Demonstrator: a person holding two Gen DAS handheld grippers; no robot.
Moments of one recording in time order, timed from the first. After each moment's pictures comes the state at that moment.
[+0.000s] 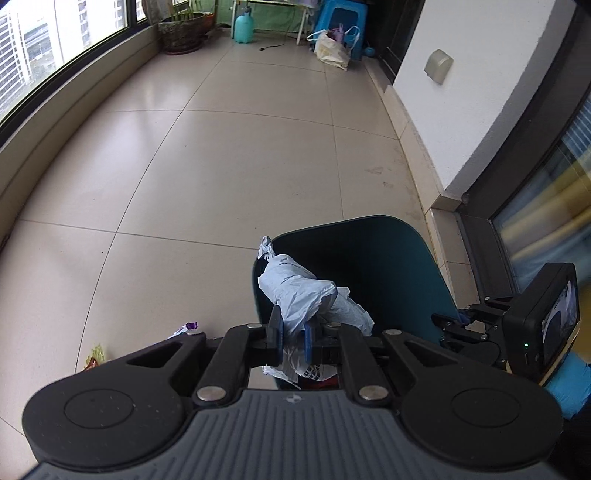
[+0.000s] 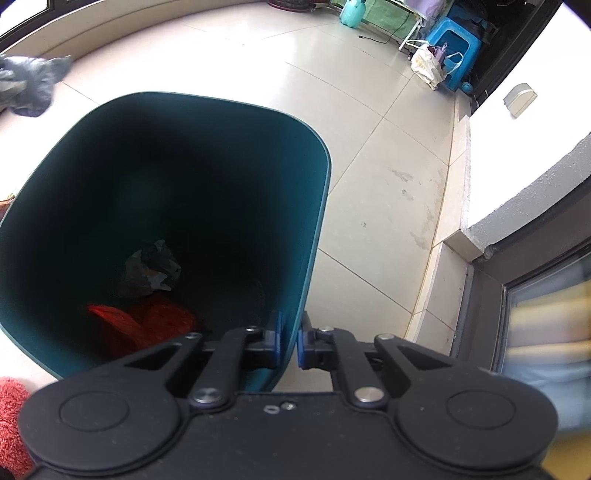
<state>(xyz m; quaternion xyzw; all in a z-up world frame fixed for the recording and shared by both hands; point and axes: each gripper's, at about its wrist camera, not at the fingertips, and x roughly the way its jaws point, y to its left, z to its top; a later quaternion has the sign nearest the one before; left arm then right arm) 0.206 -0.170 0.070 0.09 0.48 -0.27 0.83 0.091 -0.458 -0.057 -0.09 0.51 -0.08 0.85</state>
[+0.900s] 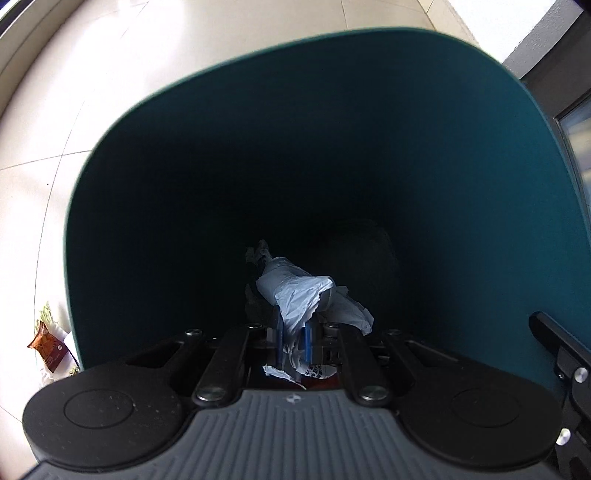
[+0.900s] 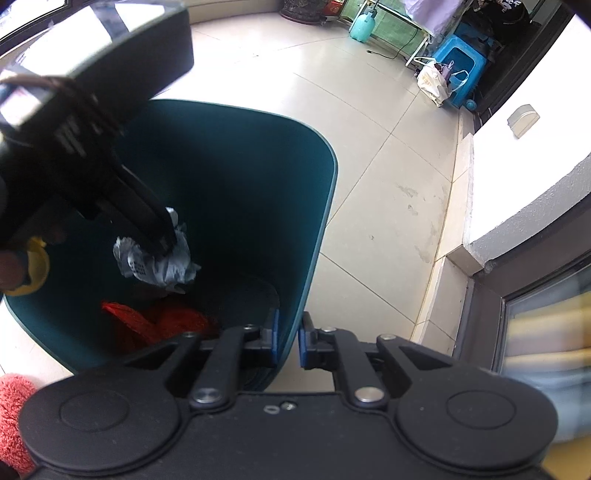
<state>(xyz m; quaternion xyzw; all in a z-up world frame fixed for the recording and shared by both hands) 0.250 -0.275 -0.114 0.16 0.62 -0.22 0.73 0.083 -0.438 -0.054 -0.11 0.50 -0.07 0.86</state>
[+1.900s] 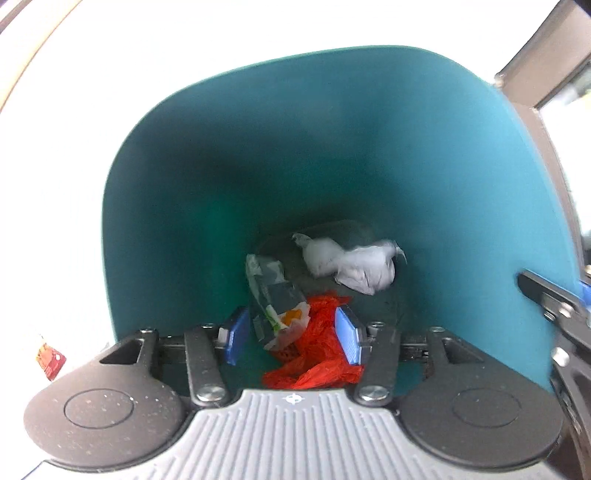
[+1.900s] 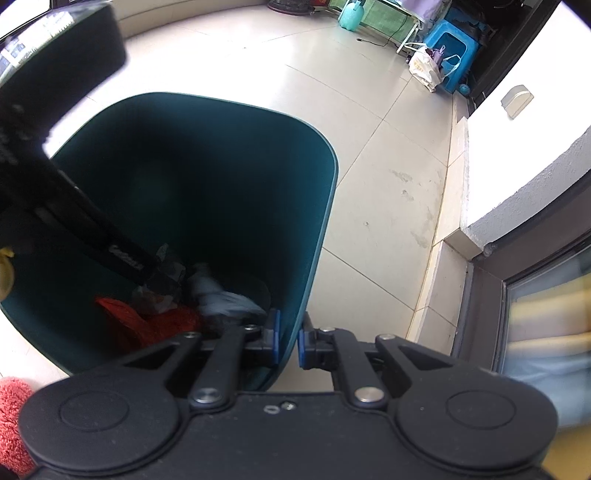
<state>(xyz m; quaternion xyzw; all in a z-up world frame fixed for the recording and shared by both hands) 0.240 -0.267 -0.095 0.17 0.60 -0.26 0.74 0.090 -0.447 -0.061 -0.09 0.51 -0.09 0.85</state>
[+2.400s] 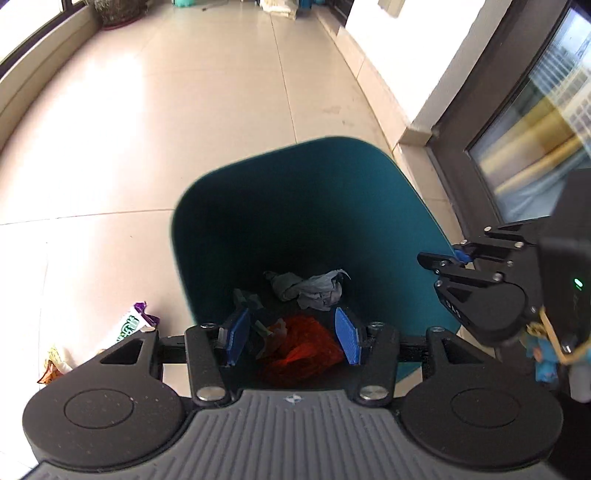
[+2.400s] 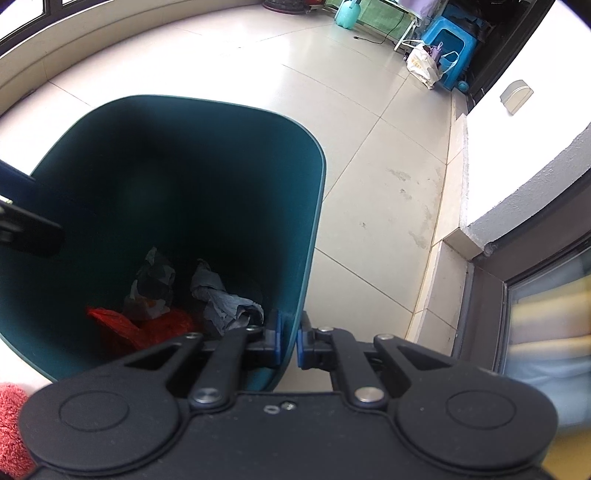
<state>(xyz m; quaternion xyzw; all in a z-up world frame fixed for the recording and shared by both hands) 0.194 -0.219 -0.001 0.13 0.52 -0.32 0.78 0.092 -0.457 -0.062 -0.08 0.51 -0.09 0.85</state>
